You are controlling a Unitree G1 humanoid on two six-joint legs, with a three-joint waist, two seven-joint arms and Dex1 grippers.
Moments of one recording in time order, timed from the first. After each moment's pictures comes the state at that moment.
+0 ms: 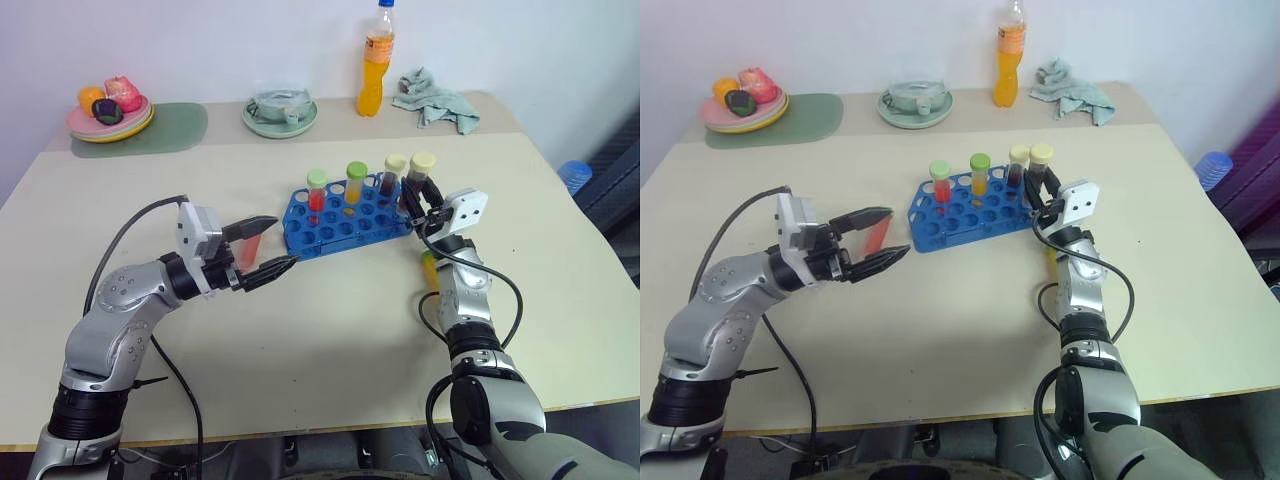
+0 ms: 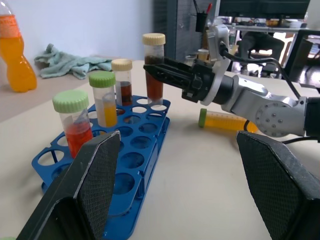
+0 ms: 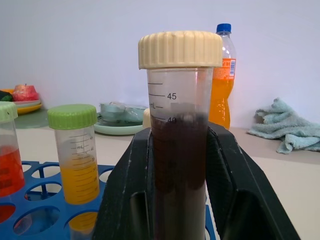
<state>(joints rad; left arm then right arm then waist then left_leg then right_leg) -0.21 0.58 0.08 -0.35 -0.60 0.36 -0.88 -0.61 -0.14 -0.27 0.75 0.18 -0.57 0.57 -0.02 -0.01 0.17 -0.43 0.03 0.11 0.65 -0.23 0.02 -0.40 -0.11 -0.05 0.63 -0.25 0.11</state>
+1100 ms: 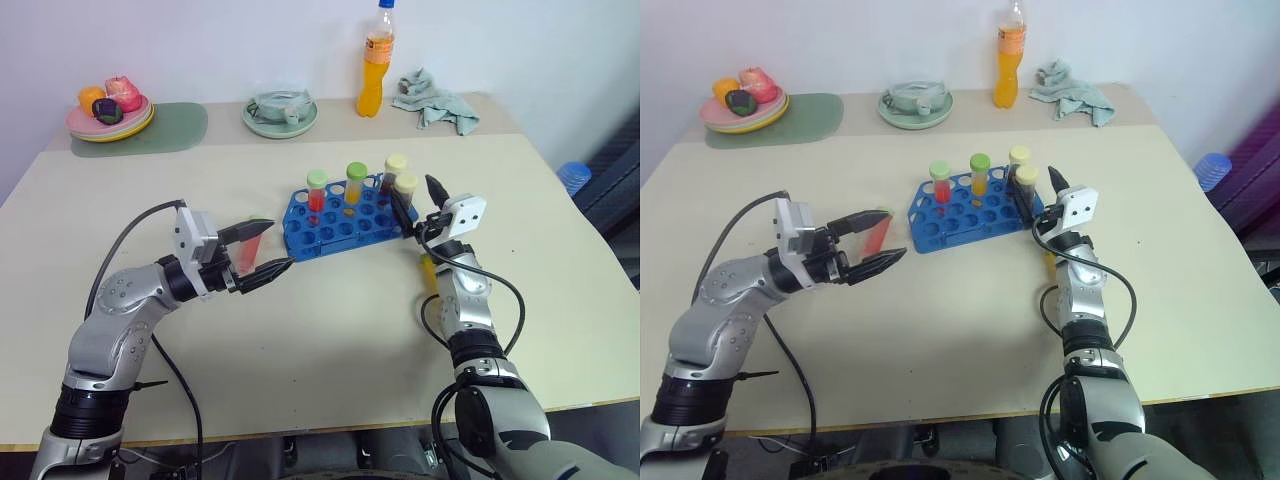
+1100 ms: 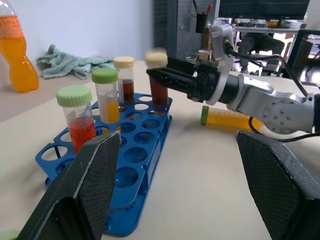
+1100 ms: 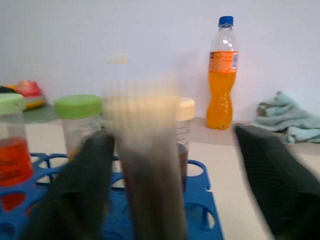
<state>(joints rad) -0.20 0.57 0.08 -0.29 -0.58 0.29 -0.93 -0.57 -0.17 -0.21 0.70 0.22 -0.55 0.52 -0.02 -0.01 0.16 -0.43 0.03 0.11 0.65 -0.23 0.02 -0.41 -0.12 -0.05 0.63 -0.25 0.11</state>
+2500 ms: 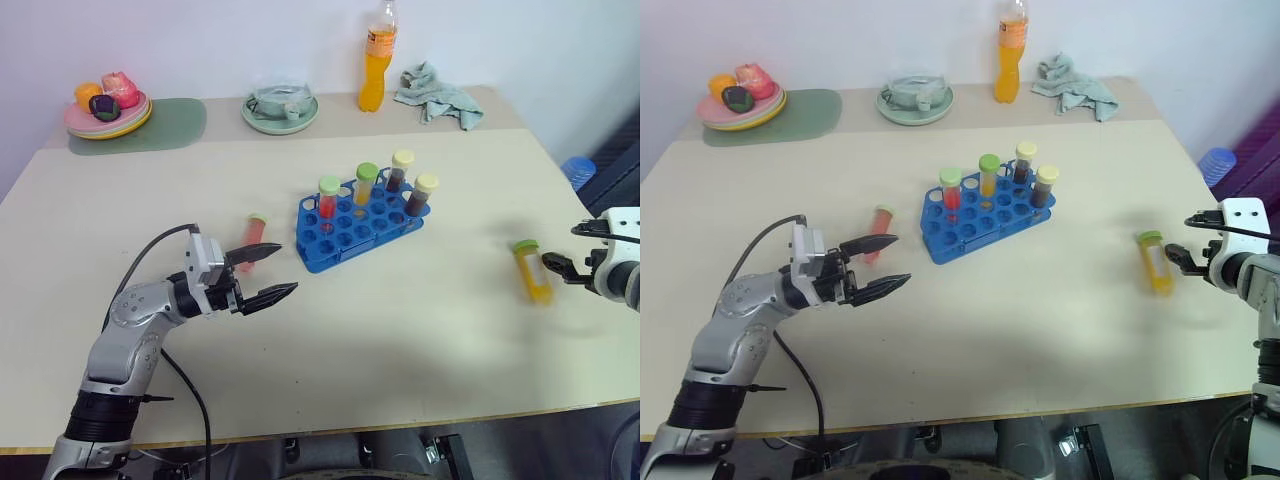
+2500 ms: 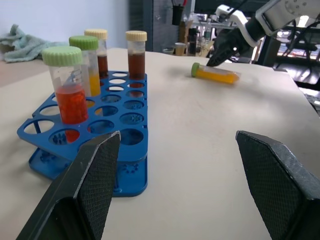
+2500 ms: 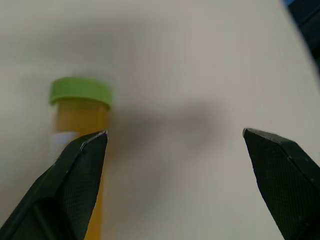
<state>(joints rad) -0.16 0.53 0.03 -0.15 -0.53 0.13 -1.08 -0.33 -0.90 -0.39 0.18 0.35 1.01 0.46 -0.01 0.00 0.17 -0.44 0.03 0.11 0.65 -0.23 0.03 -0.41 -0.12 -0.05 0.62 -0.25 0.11</state>
